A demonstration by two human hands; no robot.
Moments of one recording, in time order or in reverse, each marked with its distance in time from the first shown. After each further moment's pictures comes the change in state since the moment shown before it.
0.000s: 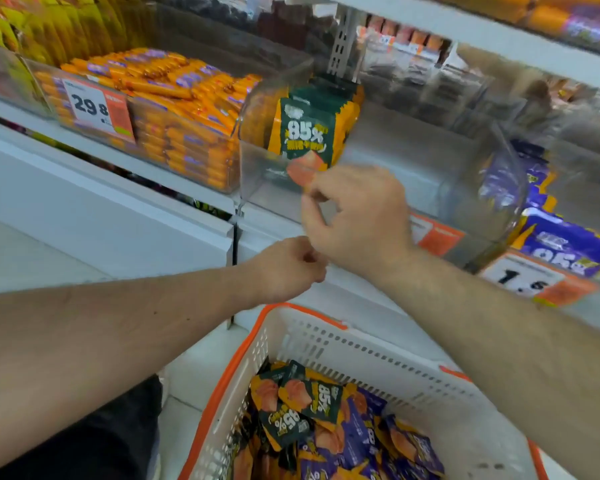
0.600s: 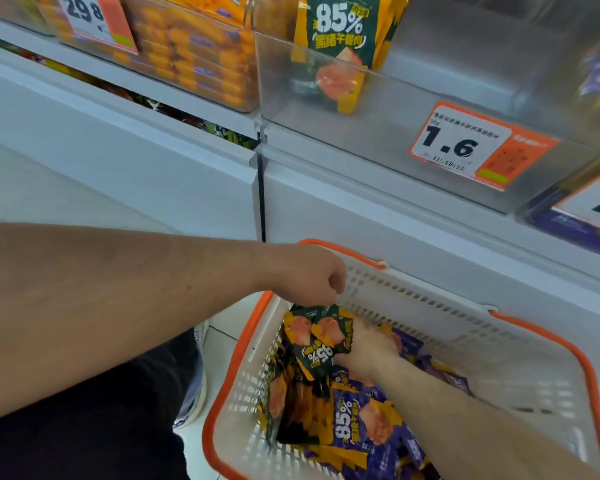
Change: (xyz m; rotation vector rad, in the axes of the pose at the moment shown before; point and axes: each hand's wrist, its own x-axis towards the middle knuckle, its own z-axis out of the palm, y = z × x) left_hand -0.017 -0.043 0.038 0.584 -0.508 -0.040; right_hand -0.316 -0.026 0.070 -0.014 -1.535 0.909
